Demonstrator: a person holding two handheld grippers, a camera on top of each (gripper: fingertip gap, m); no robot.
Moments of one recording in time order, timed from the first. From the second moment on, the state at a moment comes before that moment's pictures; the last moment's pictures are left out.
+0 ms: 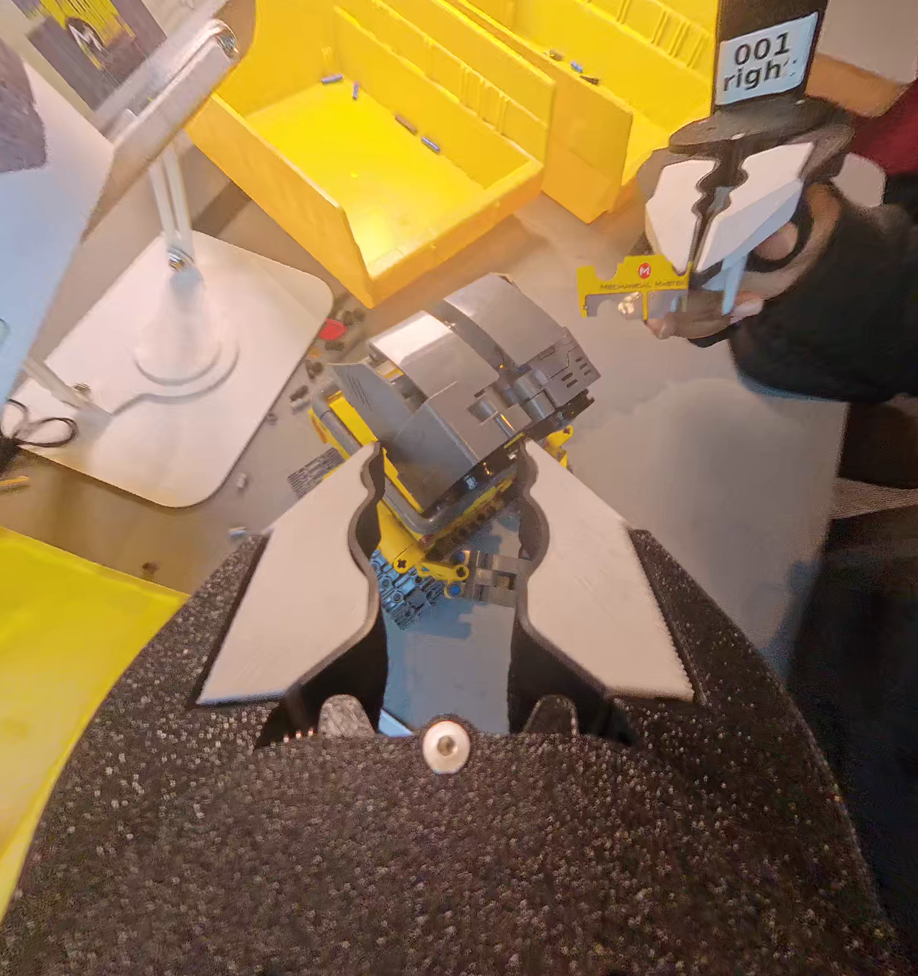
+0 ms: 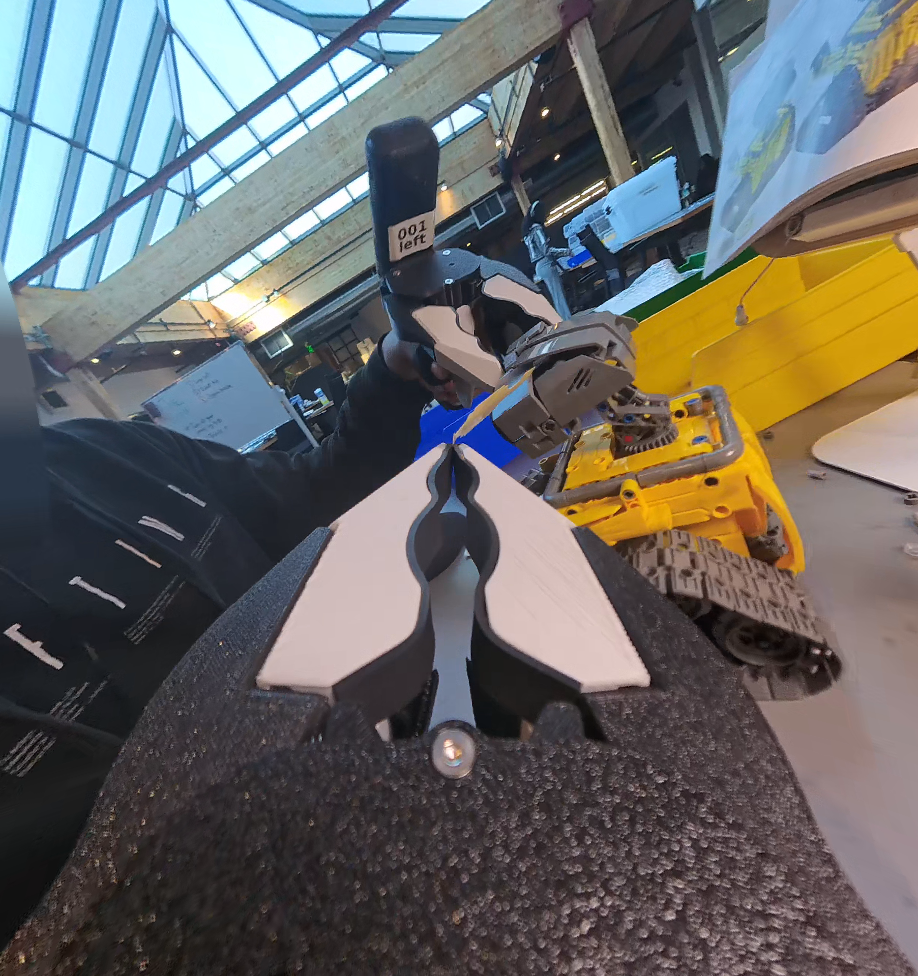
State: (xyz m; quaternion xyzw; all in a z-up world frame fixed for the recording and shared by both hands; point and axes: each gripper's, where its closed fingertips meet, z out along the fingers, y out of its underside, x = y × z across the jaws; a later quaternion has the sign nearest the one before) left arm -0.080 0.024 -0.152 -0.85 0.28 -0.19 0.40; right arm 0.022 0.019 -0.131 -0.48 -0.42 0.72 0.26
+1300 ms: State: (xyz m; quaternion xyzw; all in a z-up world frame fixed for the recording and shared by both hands) left arm -0.061 0.045 -0.143 -0.78 0.14 -0.43 0.43; right arm -0.010 -0.005 -0.169 -0.56 -0.42 0.70 0.13
